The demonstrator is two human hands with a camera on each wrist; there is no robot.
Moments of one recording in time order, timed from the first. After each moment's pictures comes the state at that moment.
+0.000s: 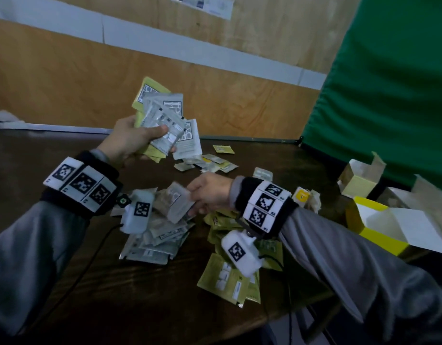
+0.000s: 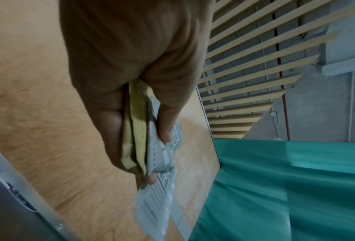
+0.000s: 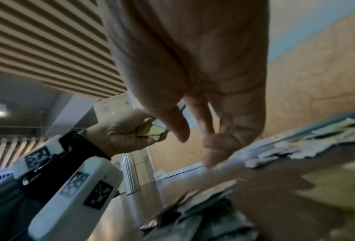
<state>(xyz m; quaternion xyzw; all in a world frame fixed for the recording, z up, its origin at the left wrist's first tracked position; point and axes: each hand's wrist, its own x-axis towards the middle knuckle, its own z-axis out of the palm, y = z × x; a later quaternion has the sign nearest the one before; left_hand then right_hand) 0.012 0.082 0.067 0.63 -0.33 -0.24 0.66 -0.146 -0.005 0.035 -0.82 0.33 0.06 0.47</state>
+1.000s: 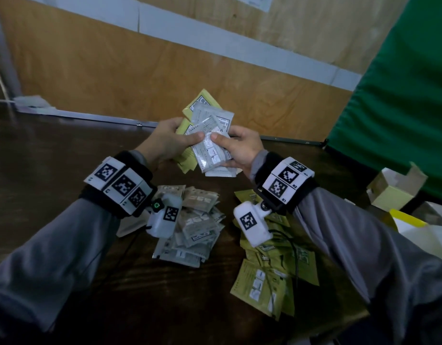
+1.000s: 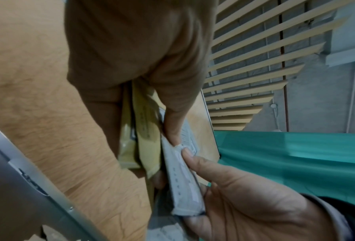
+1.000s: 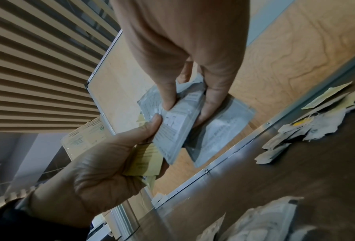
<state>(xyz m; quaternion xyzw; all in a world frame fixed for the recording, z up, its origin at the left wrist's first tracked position) 0.035 0.072 0.045 0.63 -0.39 -0.23 0.63 -0.089 -0.028 0.057 -0.71 0.29 -0.30 0.57</state>
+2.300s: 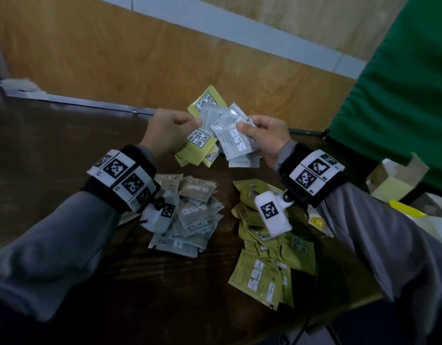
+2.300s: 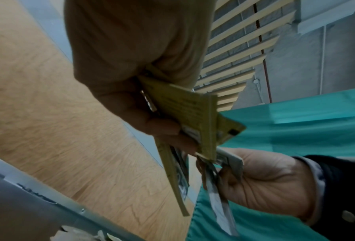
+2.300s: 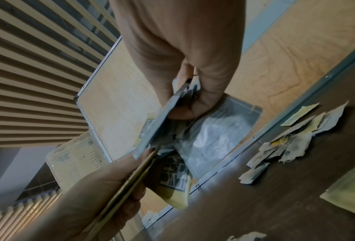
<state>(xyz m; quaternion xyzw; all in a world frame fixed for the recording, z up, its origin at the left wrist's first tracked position) 0.036 0.065 0.029 0.68 -0.43 -0.09 0.58 -0.119 -0.057 0.063 -0.71 0.33 -0.35 0.51</state>
